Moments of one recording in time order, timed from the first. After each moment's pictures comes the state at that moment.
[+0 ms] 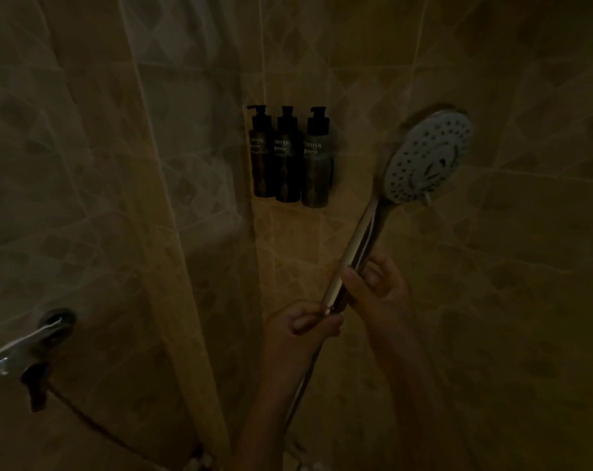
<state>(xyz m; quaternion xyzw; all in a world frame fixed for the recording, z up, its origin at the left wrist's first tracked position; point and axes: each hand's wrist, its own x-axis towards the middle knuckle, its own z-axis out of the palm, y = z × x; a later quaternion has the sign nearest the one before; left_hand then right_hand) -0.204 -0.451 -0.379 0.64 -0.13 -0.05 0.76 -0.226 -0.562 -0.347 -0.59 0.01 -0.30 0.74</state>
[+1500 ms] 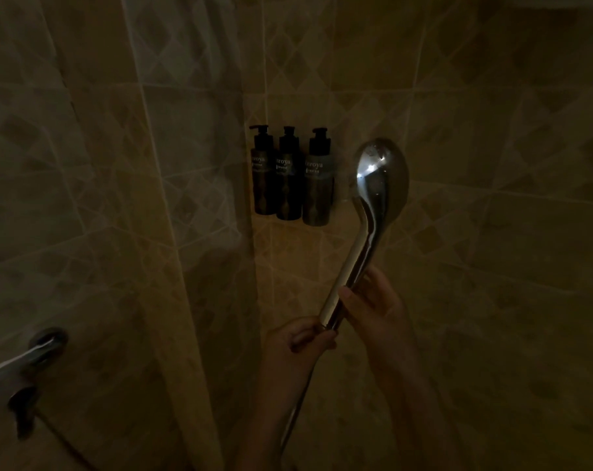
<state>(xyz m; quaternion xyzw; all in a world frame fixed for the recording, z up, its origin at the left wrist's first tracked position) -0.181 -0.447 -0.389 0.67 -0.20 -0.03 0.72 -0.215 -0.561 -0.348 -0.62 0.00 -0.29 0.73</state>
